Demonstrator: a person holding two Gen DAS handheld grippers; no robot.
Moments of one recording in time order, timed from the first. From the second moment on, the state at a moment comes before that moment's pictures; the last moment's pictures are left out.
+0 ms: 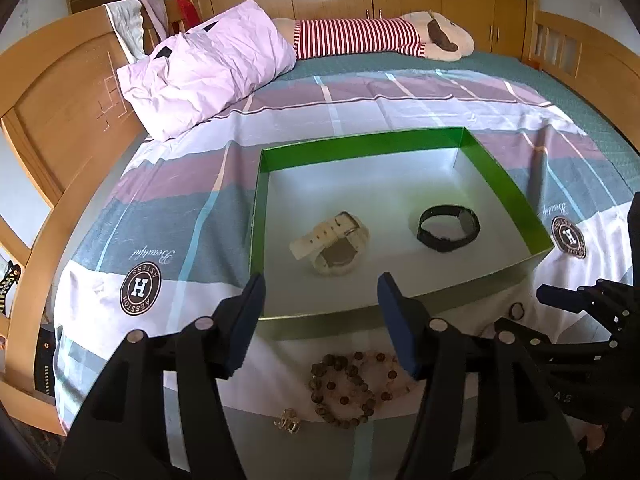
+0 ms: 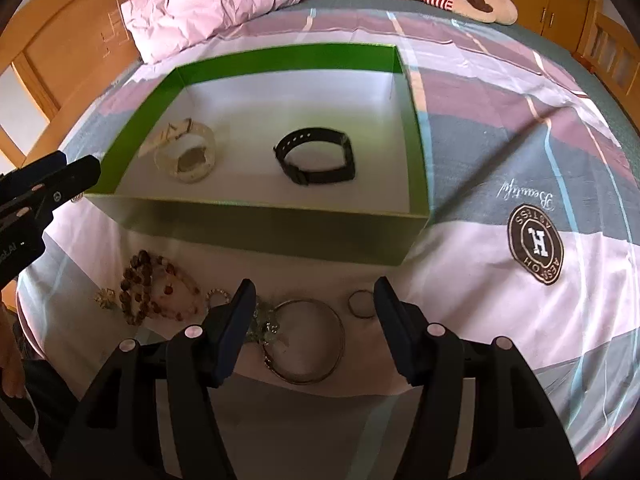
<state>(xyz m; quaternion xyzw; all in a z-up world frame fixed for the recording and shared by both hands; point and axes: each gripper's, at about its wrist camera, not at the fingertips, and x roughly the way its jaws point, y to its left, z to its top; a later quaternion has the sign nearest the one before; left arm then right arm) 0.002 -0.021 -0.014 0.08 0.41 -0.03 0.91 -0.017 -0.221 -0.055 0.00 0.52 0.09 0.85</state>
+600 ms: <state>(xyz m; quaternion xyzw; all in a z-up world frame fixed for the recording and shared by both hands) -0.001 -0.023 -0.023 0.09 0.42 -0.02 0.90 -0.021 -0.199 -0.070 -0.04 0.54 0.10 0.84</state>
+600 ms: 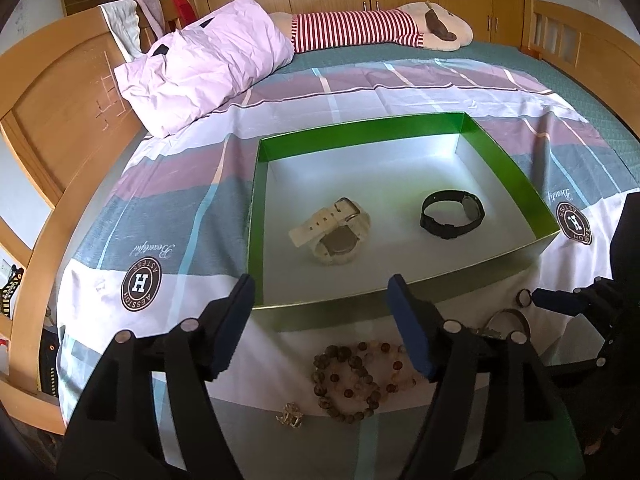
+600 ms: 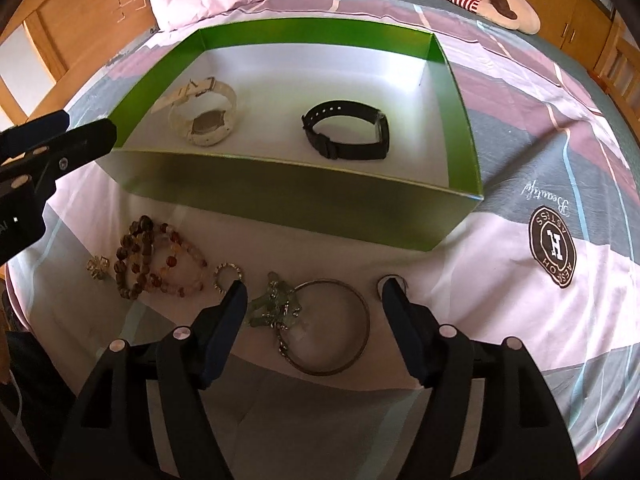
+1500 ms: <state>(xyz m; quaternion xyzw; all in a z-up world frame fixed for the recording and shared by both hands) 0.025 0.028 -0.095 0.03 0.61 -0.01 0.79 -0.016 -0.226 -0.056 -0.02 0.53 0.09 0.84</state>
